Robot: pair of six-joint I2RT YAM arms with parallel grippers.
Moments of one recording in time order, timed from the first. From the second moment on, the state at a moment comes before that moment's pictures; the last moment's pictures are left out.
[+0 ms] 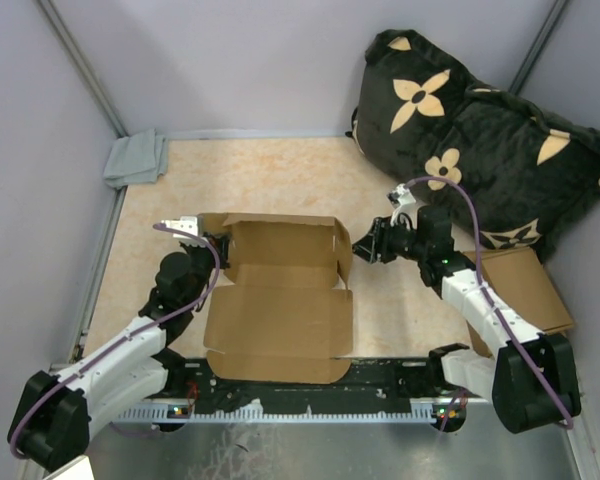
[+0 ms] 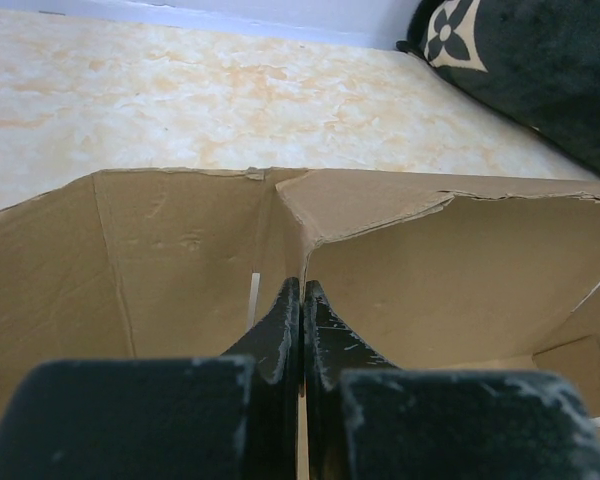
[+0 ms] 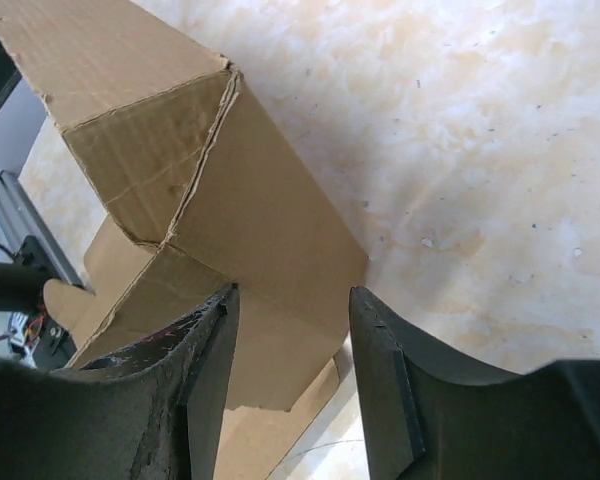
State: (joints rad) left arm -0.49 0.85 0.28 0.51 -0.23 -0.27; right arm 0.24 1.10 0.60 0.02 -0.60 0.31
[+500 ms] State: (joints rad) left arm -0.51 0.85 0.28 0.51 -0.24 -0.26; right arm 0.44 1.13 0.60 0.05 -0.58 0.26
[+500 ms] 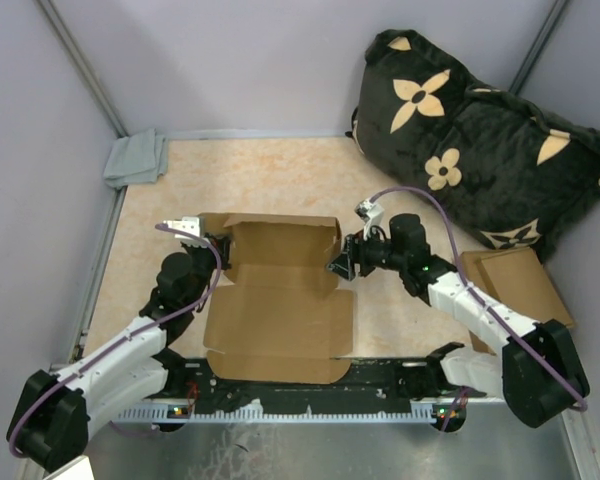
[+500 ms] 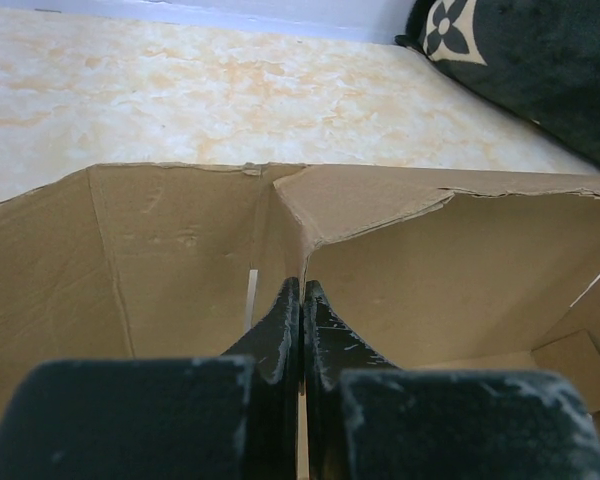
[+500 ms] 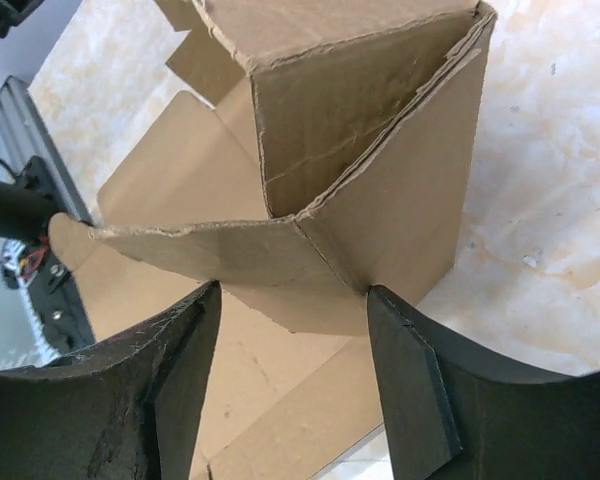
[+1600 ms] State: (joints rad) left arm -0.53 0.83 0.24 0.52 -0.24 -0.21; right arm 0.48 1.16 0.51 0.40 -0.38 0.23
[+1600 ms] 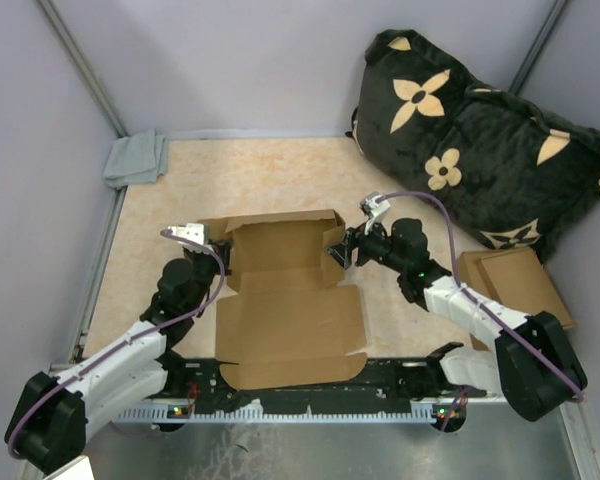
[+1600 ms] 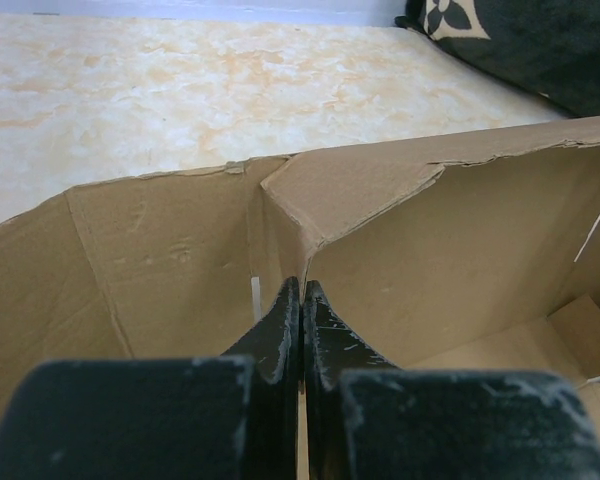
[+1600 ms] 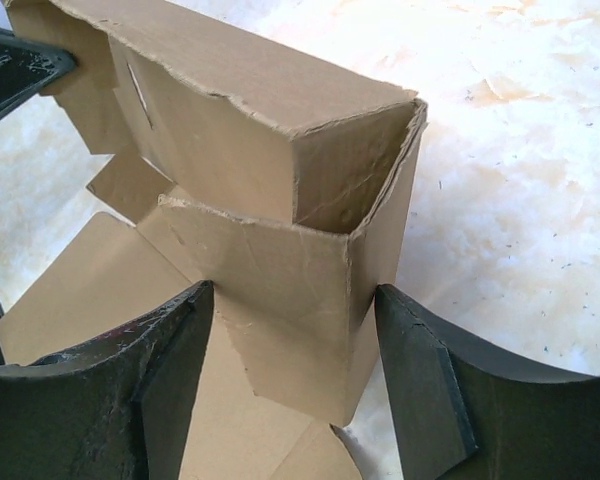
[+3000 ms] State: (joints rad) left arm -0.55 0.68 0.16 0.52 -0.20 -0.18; right arm 0.58 1.39 0.69 0.24 -0.23 0.18
